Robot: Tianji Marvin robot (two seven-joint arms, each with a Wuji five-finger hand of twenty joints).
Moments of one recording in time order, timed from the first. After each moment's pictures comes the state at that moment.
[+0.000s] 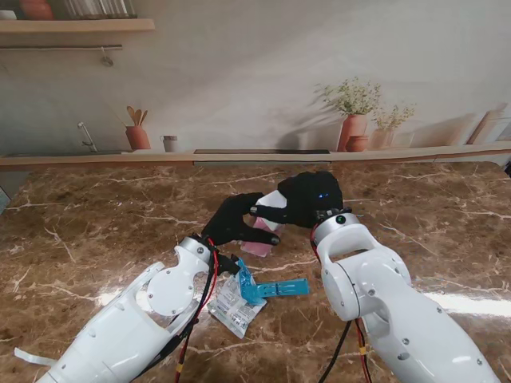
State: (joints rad) left arm 1.33 -1.24 -0.90 -1.45 0.11 -0.33 0.19; right arm -1.47 -1.08 1.07 -2.01 -1.29 0.30 0.26; left_hand 0.85 -0.90 0.49 -0.24 0.79 0.16 0.63 0.32 1.05 0.16 0.30 0.68 0.88 0.26 0.51 0.78 0.13 0.09 1.06 0.83; right_hand -0.20 -0.26 0.68 -0.03 0.84 -0.11 0.42 0.53 1.19 -0.06 0.37 0.52 1.02 0.01 0.59 0.62 0.56 0.06 1.35 0.75
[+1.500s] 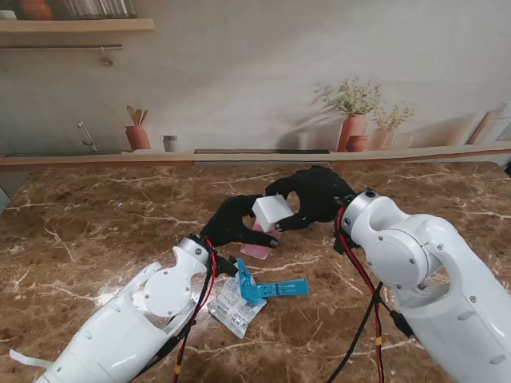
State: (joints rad) left arm 1.34 -1.22 -0.91 -1.47 0.12 -0.33 0.16; right arm -1.43 -1.02 1.25 -2.01 -0.79 0.02 0.49; left_hand 0.85 -0.90 0.49 -0.24 0.79 0.16 0.63 0.32 1.05 0.15 0.30 0.68 0.88 0.26 0.51 0.78 0.13 0.09 1.06 0.83; right_hand 0.29 -0.71 0.93 -0.11 0.63 -0.10 0.28 0.79 0.80 -0.10 0.35 0.65 0.51 -0.10 0.46 0.59 0.19 0.02 0.79 0.83
